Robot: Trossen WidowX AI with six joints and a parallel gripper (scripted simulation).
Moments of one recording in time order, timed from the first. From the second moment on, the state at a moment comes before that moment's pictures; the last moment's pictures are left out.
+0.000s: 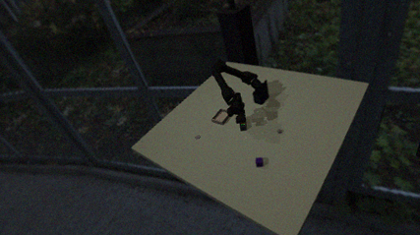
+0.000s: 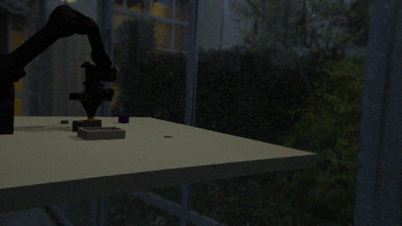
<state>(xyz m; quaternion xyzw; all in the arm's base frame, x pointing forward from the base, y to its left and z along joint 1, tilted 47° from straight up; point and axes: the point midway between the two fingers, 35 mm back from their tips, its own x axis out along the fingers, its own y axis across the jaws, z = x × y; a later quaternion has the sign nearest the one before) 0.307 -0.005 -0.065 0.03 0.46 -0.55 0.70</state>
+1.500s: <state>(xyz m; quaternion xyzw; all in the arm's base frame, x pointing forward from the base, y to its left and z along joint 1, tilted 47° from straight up) 0.307 0.011 -0.050 0.03 0.46 -0.54 0.70</state>
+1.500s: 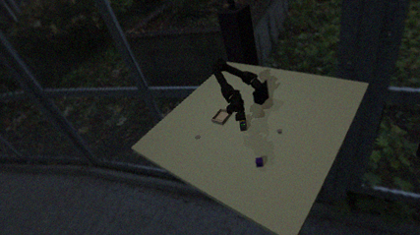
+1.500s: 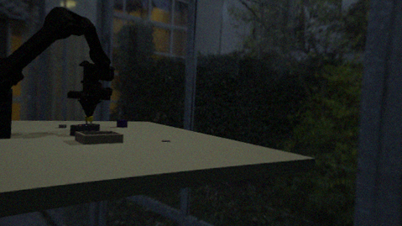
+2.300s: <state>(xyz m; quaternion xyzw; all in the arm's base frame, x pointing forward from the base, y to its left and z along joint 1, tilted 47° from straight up) 0.307 0.027 -0.035 0.03 0.46 -0.54 0.70</state>
